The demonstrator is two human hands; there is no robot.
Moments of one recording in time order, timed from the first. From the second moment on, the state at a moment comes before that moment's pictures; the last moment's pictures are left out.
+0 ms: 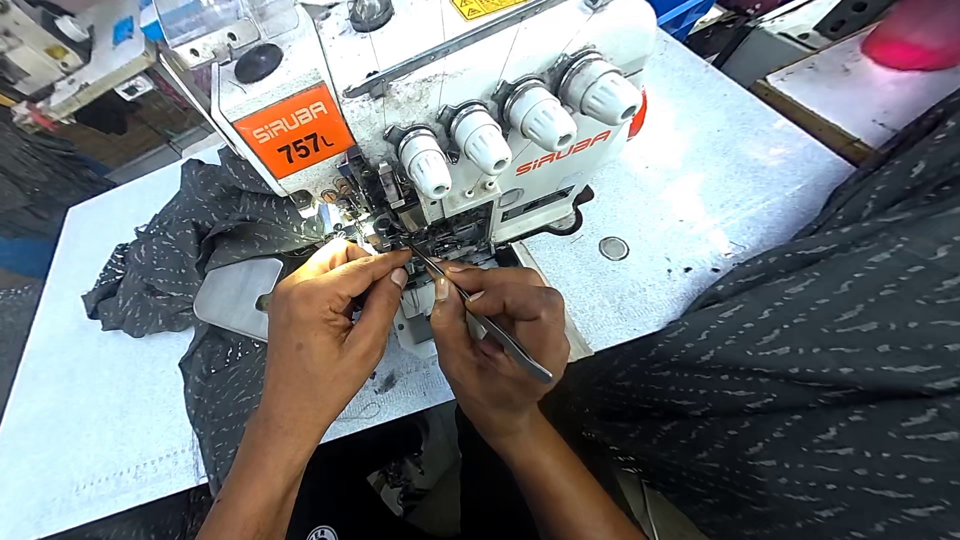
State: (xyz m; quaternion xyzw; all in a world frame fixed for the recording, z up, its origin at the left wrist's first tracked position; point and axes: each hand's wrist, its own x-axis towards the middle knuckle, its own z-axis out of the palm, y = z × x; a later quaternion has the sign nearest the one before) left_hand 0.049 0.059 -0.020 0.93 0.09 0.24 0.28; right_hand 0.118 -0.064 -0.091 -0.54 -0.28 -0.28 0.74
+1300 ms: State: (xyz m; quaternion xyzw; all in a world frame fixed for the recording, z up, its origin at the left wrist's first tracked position) left_hand 0.049 0.060 -0.021 0.92 0.09 0.24 0.28; right_hand 0.119 -0.064 -0.089 -0.54 -0.24 -0.25 0.77
